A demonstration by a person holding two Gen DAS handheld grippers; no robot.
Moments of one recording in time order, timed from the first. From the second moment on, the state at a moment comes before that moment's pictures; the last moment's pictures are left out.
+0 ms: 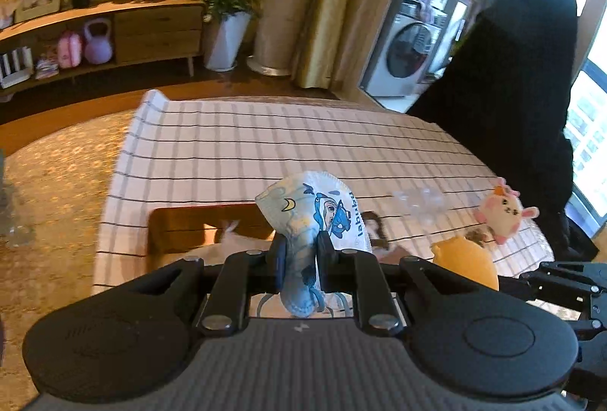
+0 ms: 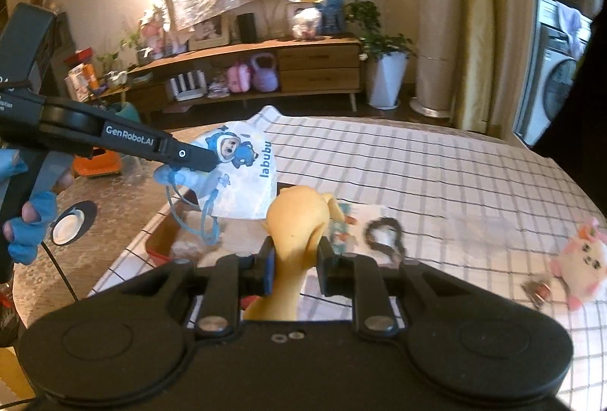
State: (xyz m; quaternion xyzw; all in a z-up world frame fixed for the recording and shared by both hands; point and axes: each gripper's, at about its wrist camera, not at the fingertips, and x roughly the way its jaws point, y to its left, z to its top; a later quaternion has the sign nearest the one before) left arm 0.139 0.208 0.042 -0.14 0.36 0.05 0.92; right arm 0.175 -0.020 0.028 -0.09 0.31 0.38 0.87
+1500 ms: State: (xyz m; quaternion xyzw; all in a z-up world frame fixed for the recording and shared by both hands) left arm 0.219 0.289 -0.082 -0.11 0.46 0.09 0.87; right arm 0.258 0.138 -0.081 -0.15 0.41 0.37 0.82
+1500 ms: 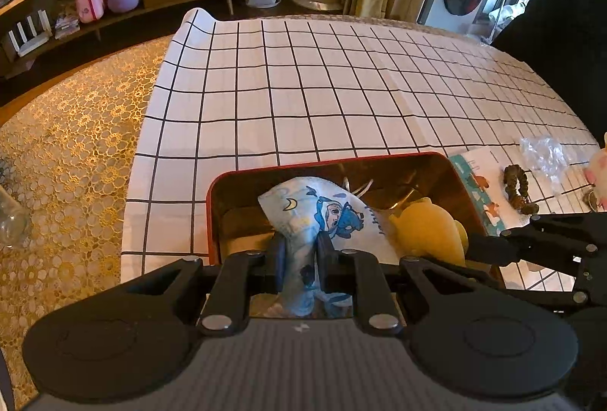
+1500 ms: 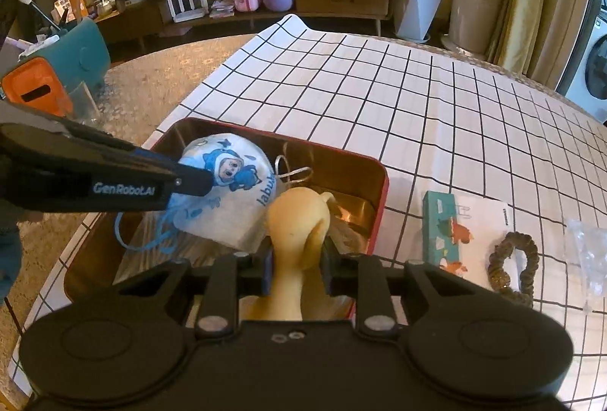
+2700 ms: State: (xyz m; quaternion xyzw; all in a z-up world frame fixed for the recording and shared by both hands) left arm 0.179 0.253 -0.033 -0.08 0.42 0.12 0.89; right arm 0.220 0.069 -0.017 -0.10 0.35 0.40 0.84
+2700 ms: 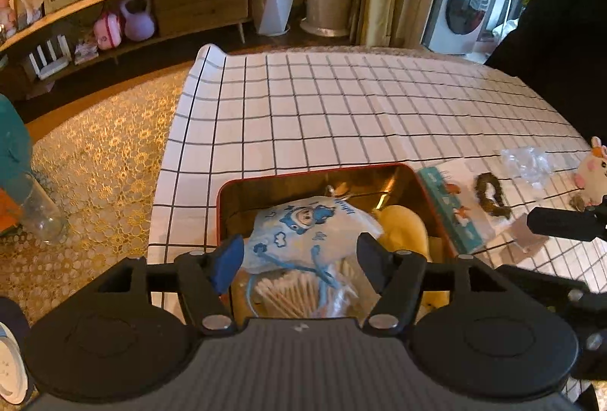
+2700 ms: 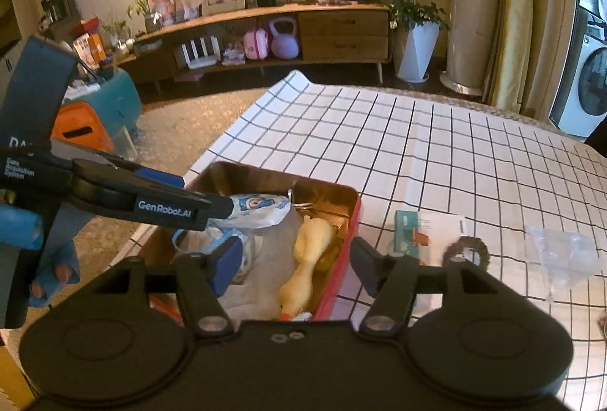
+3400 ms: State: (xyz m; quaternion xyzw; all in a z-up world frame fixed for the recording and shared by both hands) left arm 0.145 0.150 0.022 -0.08 0.36 0.05 0.93; right arm 0.184 -0.050 0.023 -0.06 0.31 0.39 0.87
